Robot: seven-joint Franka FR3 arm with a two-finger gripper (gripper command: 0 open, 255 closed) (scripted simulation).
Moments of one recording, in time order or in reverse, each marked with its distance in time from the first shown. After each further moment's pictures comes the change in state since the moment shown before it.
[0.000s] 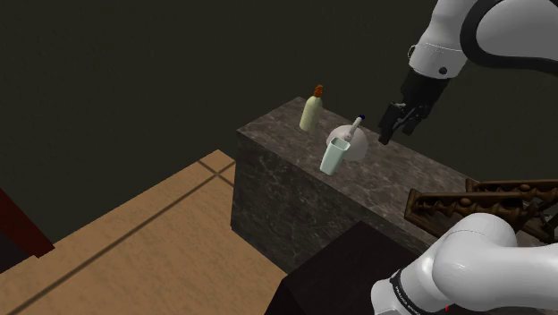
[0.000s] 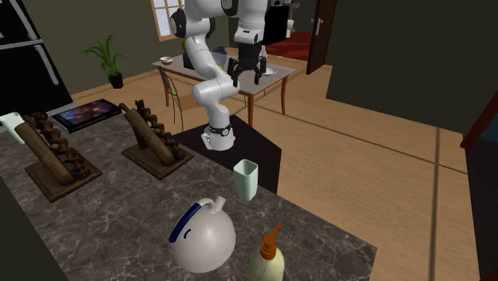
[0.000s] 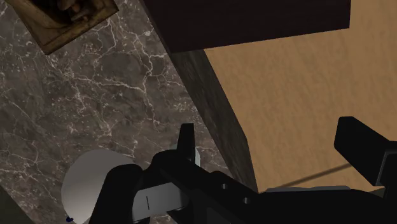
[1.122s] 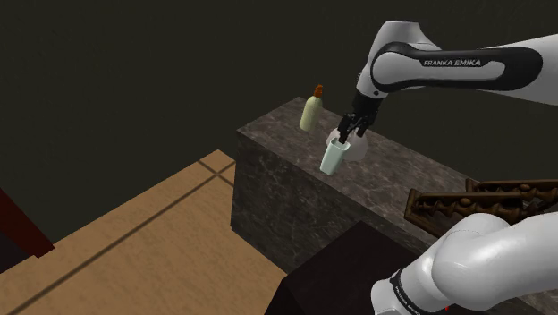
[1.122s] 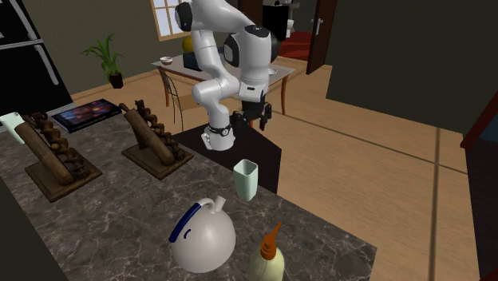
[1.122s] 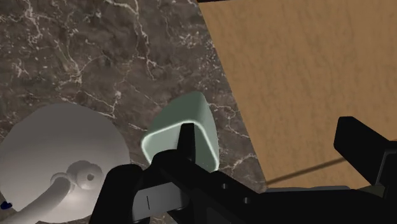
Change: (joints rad) arm -0.009 0.420 -0.184 -0.010 -0.028 0.451 -0.207
